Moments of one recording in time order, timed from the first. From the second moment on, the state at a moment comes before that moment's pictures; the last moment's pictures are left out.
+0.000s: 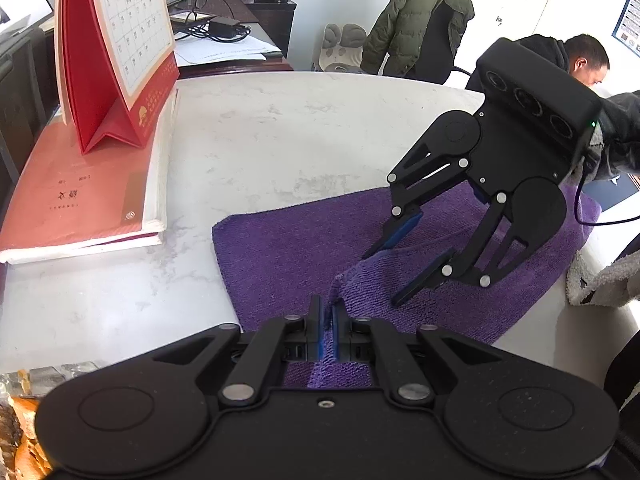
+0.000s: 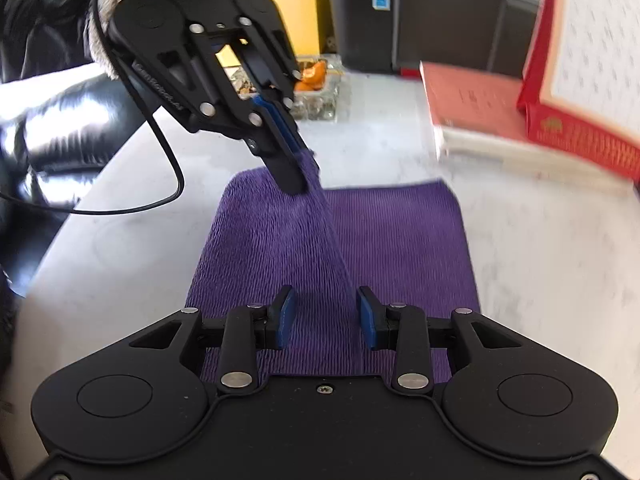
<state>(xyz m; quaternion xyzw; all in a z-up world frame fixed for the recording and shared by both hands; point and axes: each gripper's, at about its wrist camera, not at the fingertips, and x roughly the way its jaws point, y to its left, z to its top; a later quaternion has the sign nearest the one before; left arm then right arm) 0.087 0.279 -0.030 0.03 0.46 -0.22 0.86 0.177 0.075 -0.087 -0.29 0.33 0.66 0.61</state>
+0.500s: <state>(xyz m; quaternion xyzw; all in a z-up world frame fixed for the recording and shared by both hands) 0.088 0.289 -0.023 0.01 0.44 -0.21 0.88 0.170 0.056 -0.068 -0.30 0.31 0.63 0.64</state>
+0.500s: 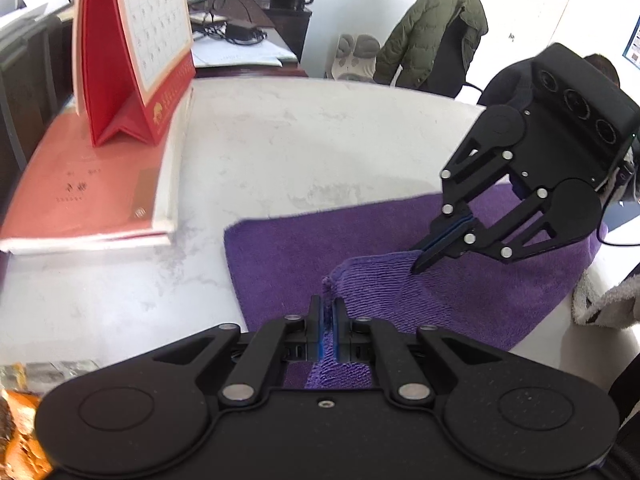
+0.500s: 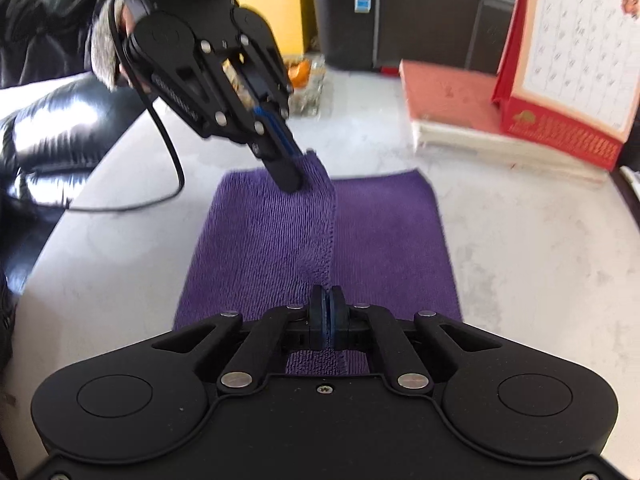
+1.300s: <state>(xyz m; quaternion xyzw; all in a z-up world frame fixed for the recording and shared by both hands) 0.138 0.303 -0.023 -0.03 0.39 -0.16 0.90 0.201 0.053 -0.044 -0.27 0.27 0.58 0.72</state>
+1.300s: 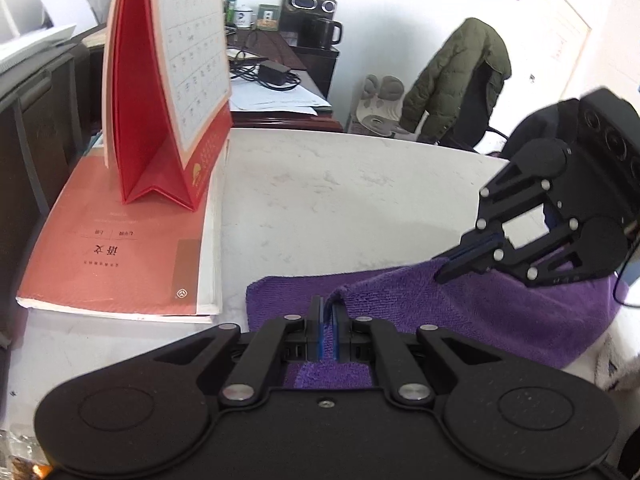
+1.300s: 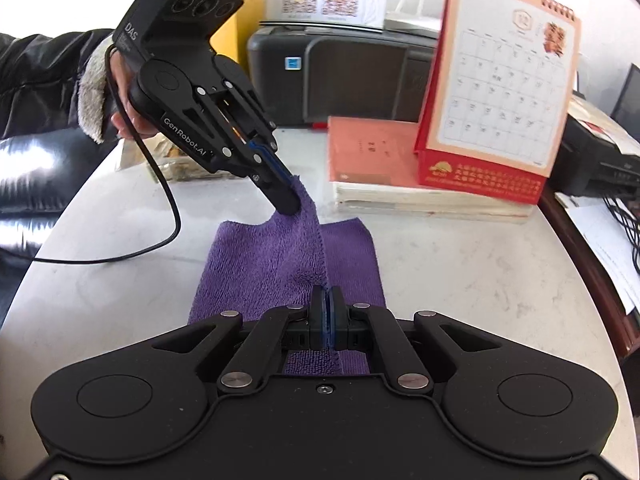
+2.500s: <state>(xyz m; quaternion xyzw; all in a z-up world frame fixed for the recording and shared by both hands) 0.011 0.224 -0.071 -0.06 0.48 -0.14 0.86 0.104 0.009 -0.082 -0.29 0.34 0.59 0.68</state>
